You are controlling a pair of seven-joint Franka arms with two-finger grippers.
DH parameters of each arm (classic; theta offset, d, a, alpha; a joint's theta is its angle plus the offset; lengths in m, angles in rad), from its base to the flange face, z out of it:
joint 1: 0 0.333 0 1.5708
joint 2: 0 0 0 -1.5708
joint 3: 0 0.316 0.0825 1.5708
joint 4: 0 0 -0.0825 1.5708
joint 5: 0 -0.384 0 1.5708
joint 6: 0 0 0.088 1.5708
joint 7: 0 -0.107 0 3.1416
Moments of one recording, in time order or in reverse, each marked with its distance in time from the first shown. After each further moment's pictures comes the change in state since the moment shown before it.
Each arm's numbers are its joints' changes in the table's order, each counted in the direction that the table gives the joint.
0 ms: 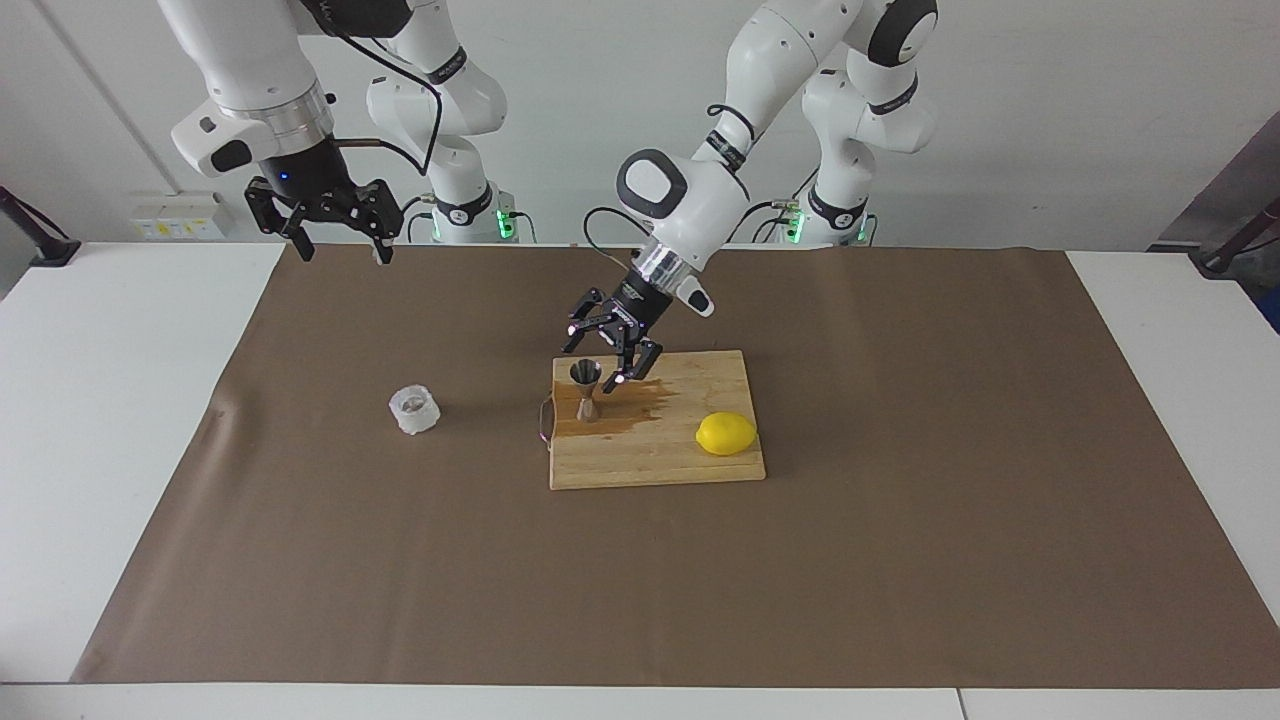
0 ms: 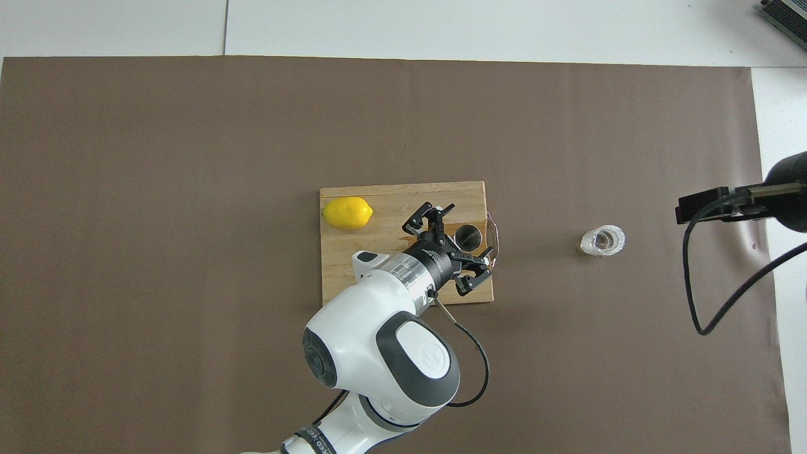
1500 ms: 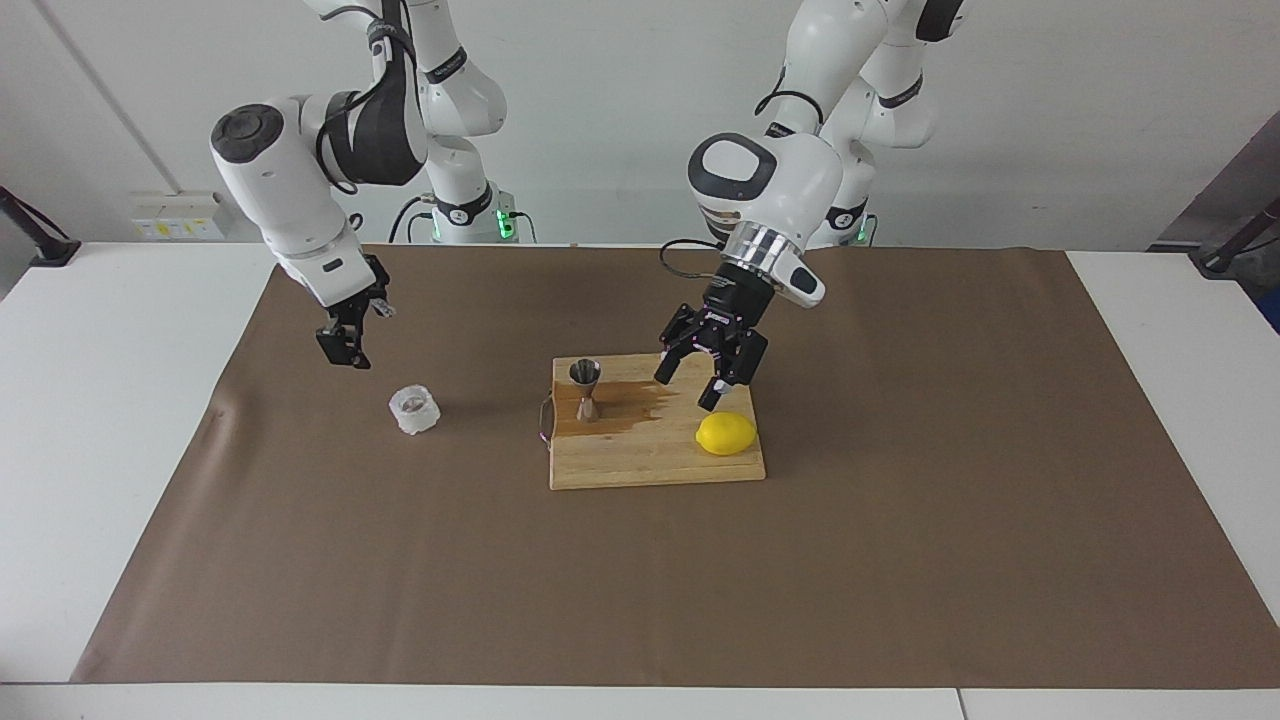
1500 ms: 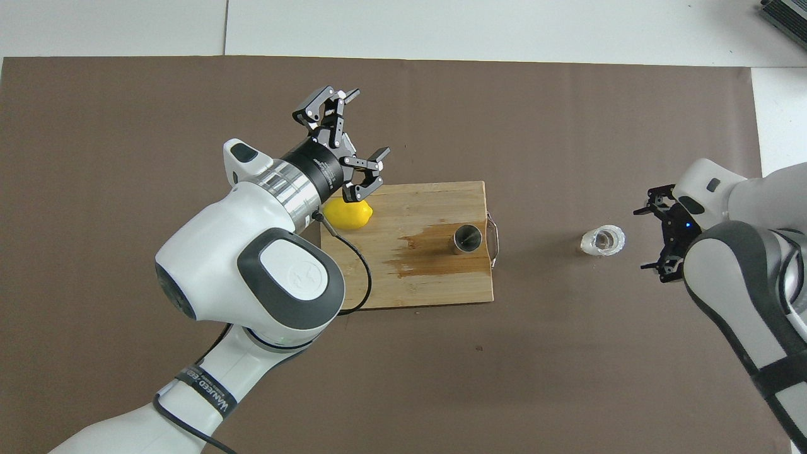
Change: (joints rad) left arm 0.345 0.078 0.021 0.026 -0.442 0.183 -0.383; right arm -0.136 -0.161 -0.004 -0.438 -0.232 -0.528 1.686
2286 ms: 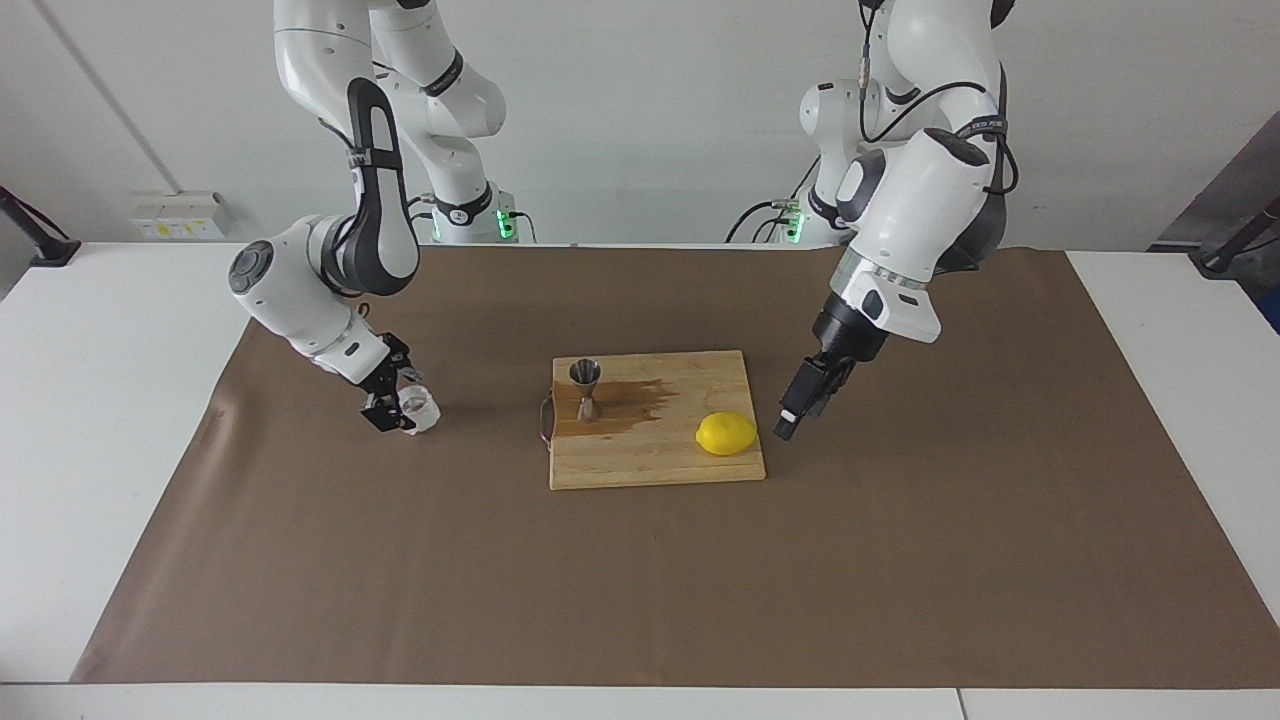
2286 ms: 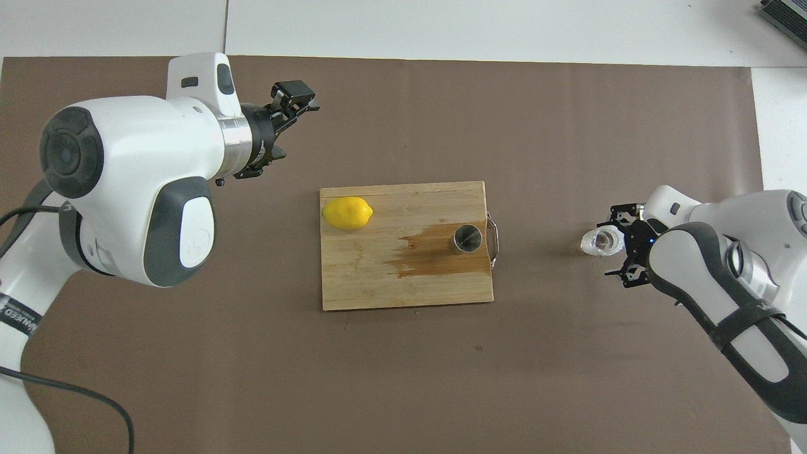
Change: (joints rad) left arm 0.216 0.047 0.003 0.042 -1.041 0.661 -0.006; right arm 0.000 -0.091 0.001 -0.104 -0.187 -0.167 0.175
